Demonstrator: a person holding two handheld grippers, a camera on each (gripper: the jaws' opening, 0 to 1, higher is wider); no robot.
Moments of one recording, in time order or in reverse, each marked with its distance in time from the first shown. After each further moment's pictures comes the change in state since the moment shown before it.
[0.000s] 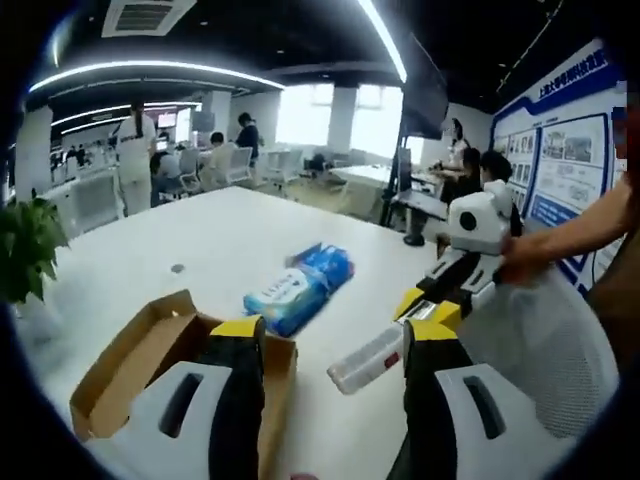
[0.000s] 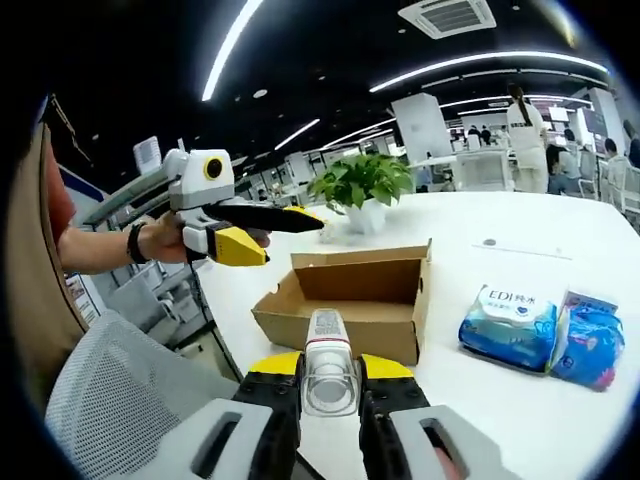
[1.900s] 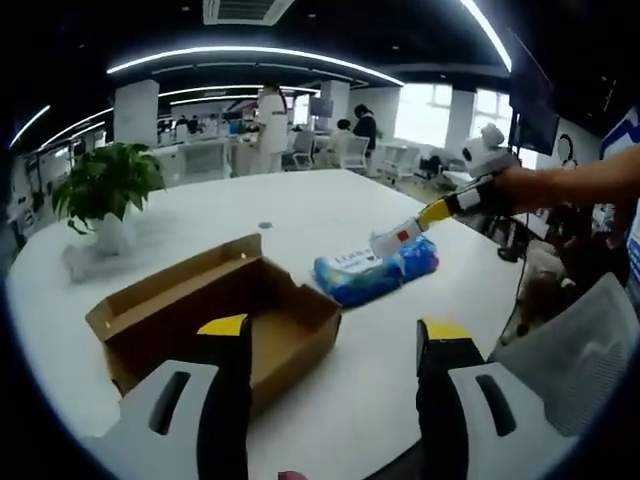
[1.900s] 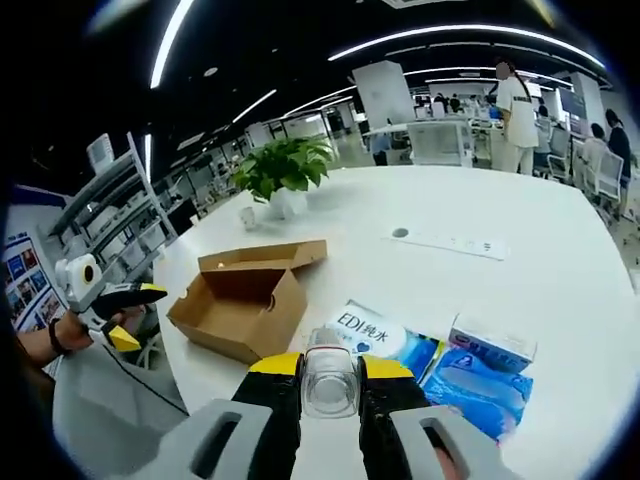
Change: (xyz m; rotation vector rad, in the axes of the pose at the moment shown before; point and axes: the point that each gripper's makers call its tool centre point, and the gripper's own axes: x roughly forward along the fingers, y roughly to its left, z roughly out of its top) left arm -0.001 0.003 -0.051 -0.140 0.044 0.475; right arm -0.027 -0.182 0.052 0.051 0.184 -0.145
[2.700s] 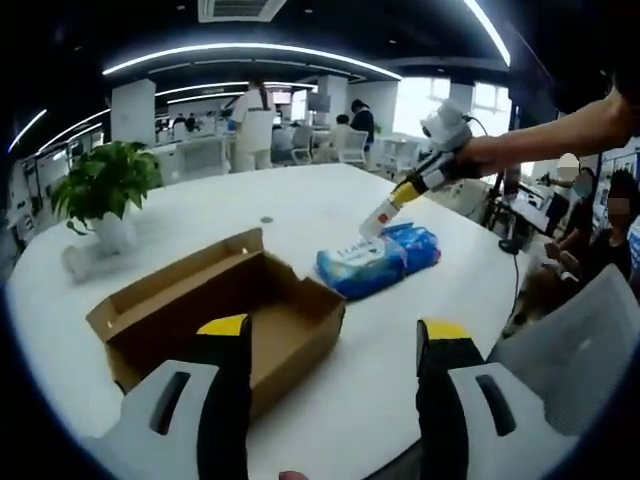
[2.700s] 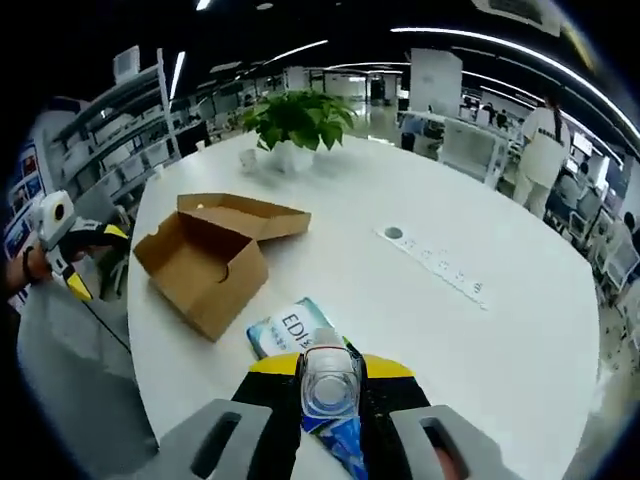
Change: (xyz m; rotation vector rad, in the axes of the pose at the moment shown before) left arm 0.001 0.004 -0.007 0.017 0.030 0.002; right arm 0.033 -0.046 0.033 -0.378 0.222 -0.047
